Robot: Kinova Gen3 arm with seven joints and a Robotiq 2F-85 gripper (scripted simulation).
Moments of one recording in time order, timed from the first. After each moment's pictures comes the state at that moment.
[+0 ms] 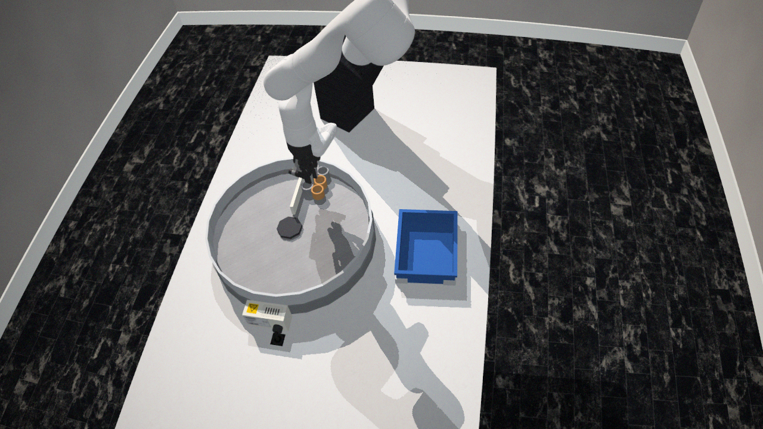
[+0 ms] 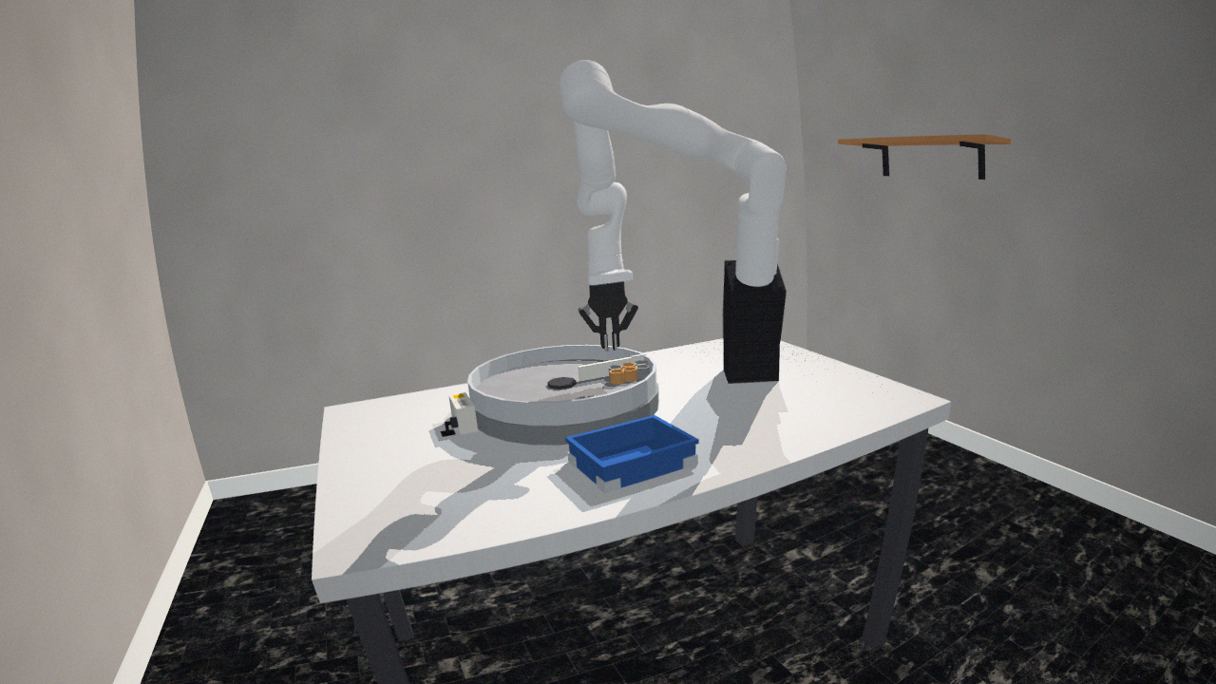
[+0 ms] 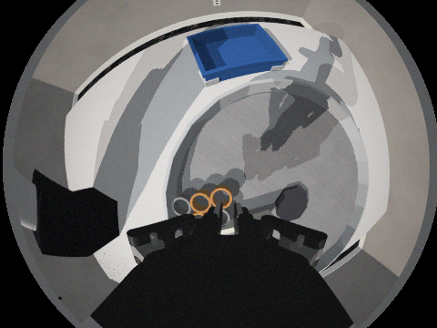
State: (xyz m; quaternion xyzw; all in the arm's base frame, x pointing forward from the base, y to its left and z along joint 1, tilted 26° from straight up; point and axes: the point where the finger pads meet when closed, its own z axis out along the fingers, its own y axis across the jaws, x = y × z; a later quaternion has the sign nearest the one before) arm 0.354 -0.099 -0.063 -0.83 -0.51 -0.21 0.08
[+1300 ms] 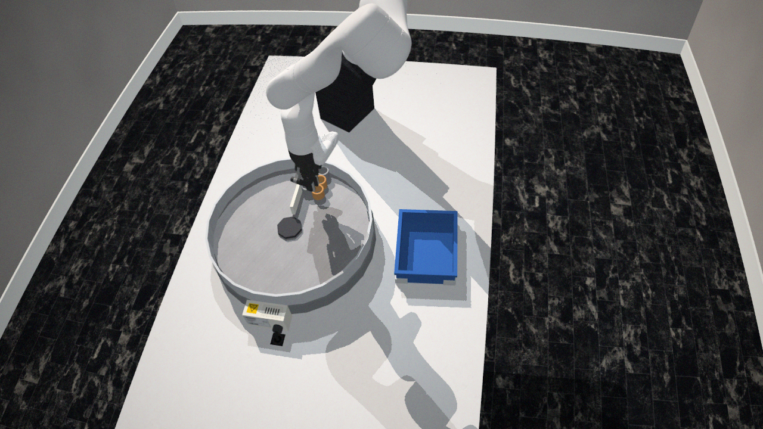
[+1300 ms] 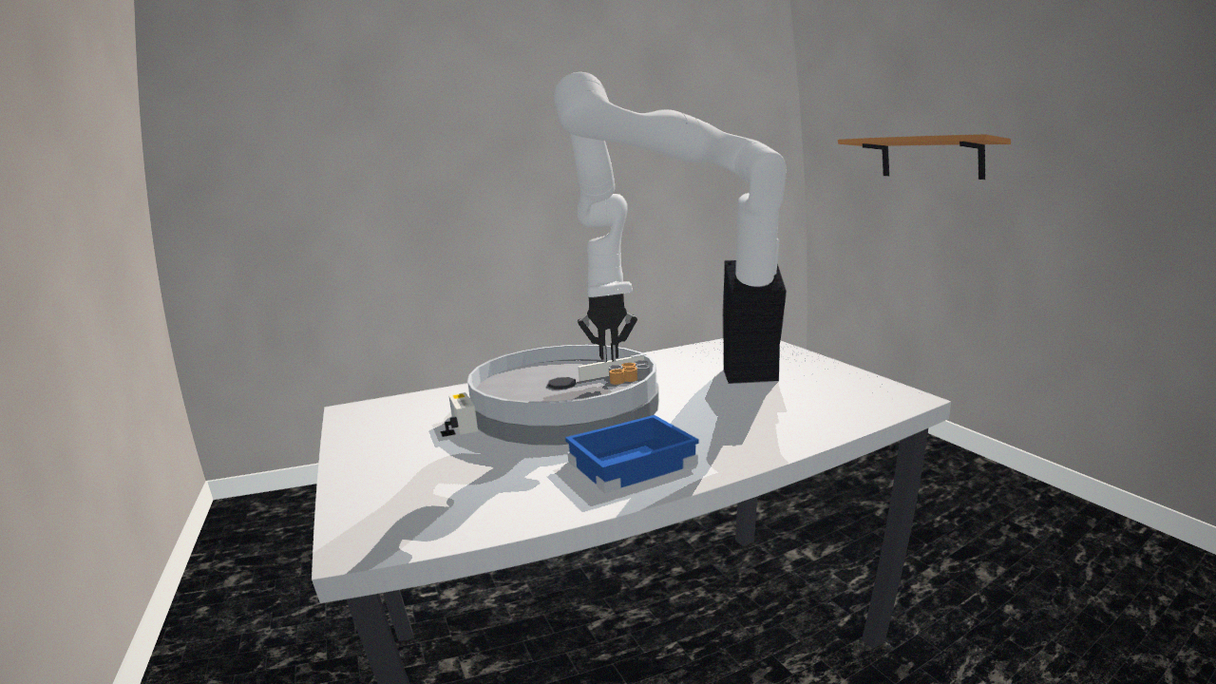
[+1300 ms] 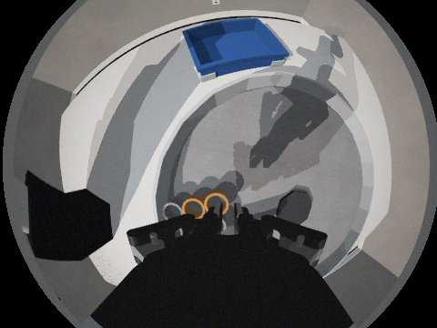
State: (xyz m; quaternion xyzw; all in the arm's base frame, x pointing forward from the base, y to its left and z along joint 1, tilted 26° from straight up) arm 0.365 -0.091 -0.084 -0.83 -0.51 -0.22 0.07
